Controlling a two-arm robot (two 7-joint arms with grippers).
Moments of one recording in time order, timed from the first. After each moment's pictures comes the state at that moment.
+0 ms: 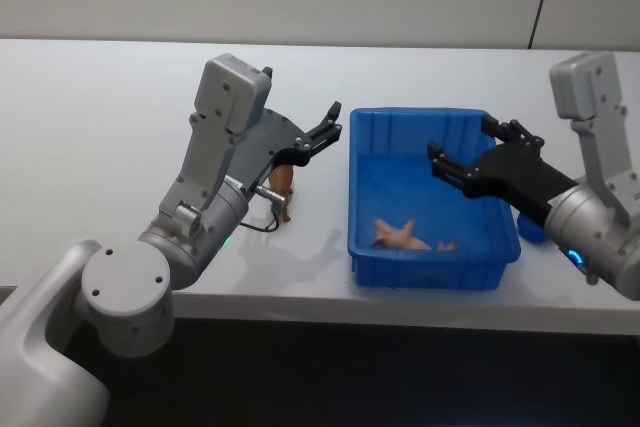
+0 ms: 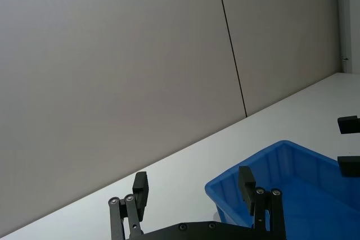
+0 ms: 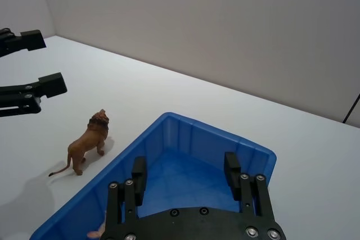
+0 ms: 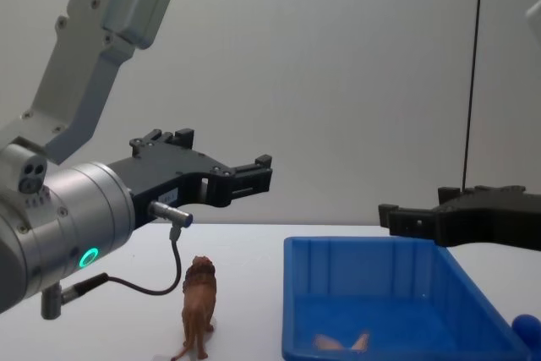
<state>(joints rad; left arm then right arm) -0.24 0.38 0.45 -1.63 -0.20 0.01 -0.01 0.13 0.23 -0.24 -1.69 0.16 0.31 0.29</state>
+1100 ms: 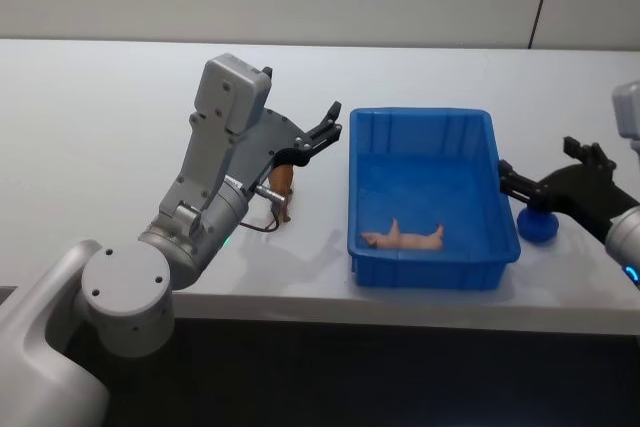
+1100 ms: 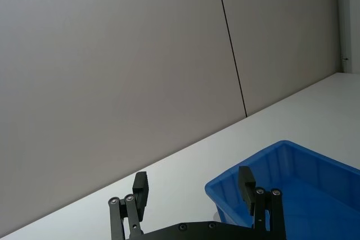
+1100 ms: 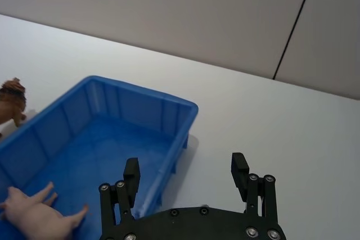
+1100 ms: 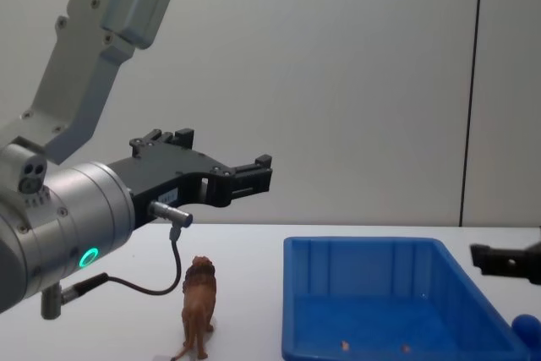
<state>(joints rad) -0.24 0.38 0.45 -1.63 -0.20 0.01 -0.01 0.08 0.30 -0.18 -1.67 0.19 0.32 0.18</state>
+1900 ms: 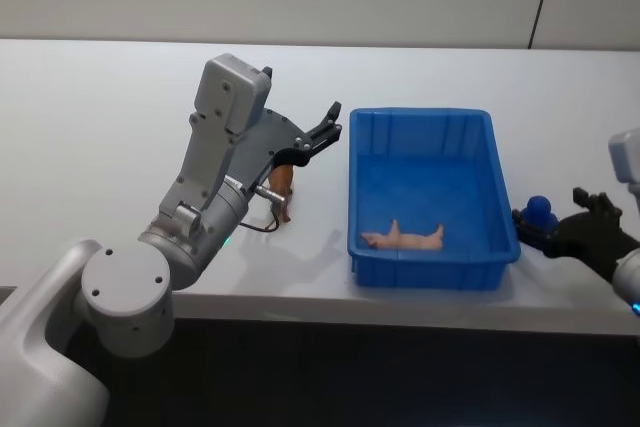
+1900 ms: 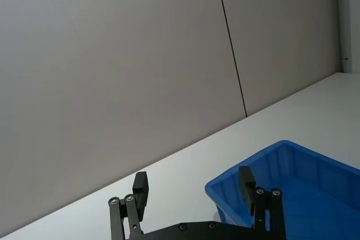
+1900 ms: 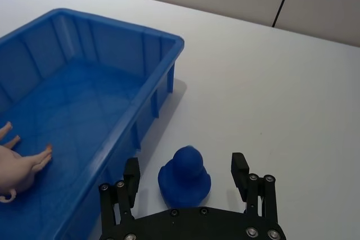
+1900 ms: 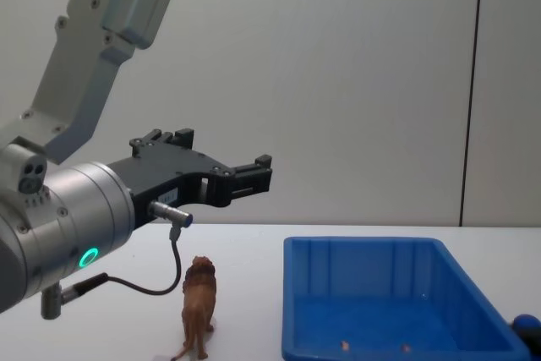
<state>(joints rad) -0.24 0.38 0.45 -1.63 -0.20 0.01 -0.01 0.06 0.32 -0.17 -1.57 0.17 0.32 0.20</state>
